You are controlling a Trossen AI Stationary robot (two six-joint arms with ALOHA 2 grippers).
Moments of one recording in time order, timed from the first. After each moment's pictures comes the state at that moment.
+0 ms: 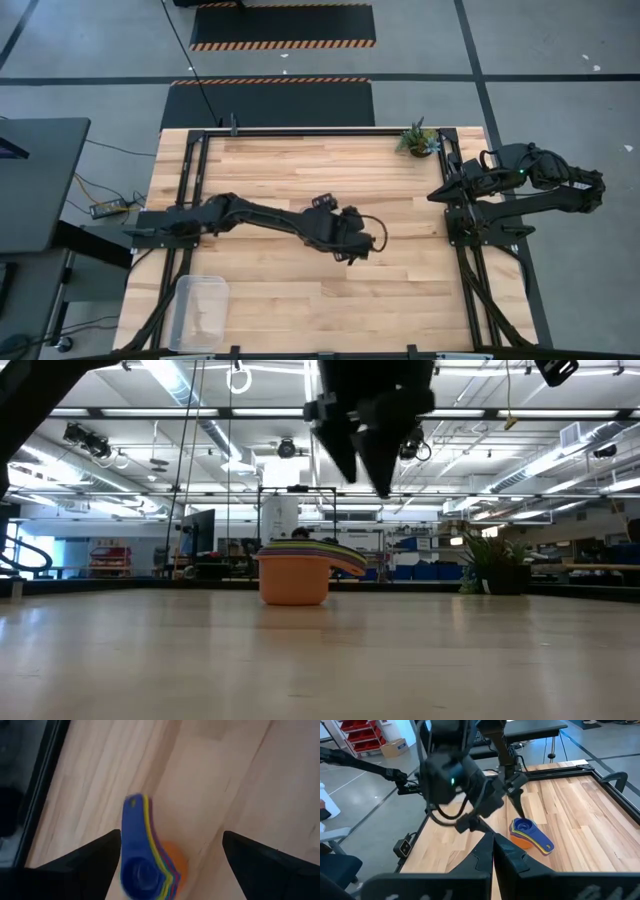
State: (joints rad) left arm -0.22 2.36 2.31 -1.35 -0.61 -0.52; right arm 0.02 0.43 0.87 -0.71 -0.15 0.14
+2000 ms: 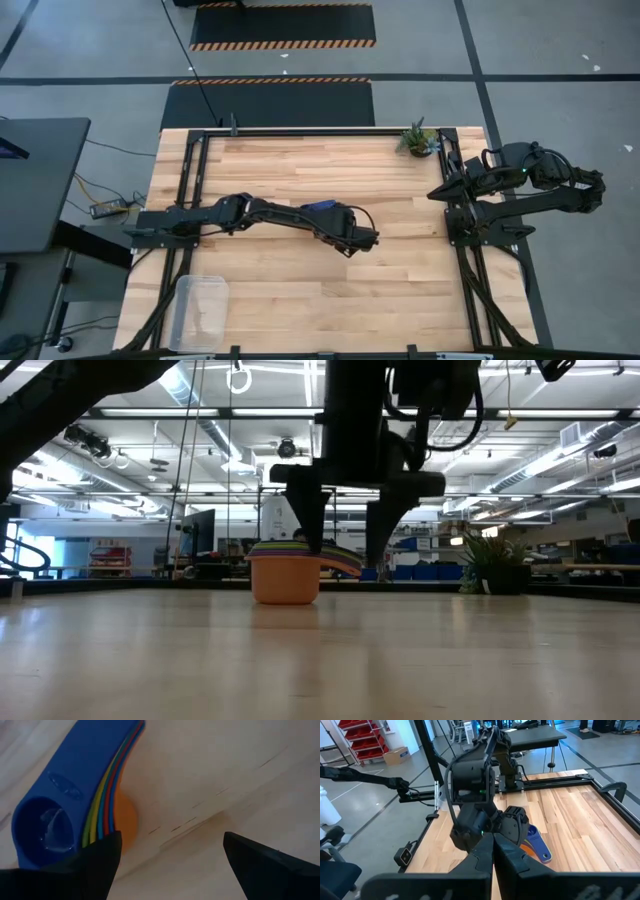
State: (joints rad) left arm -0.15 2.49 2.32 -1.42 -0.33 -1.07; right arm 0.02 0.43 0.87 -0.67 -0.15 0.14
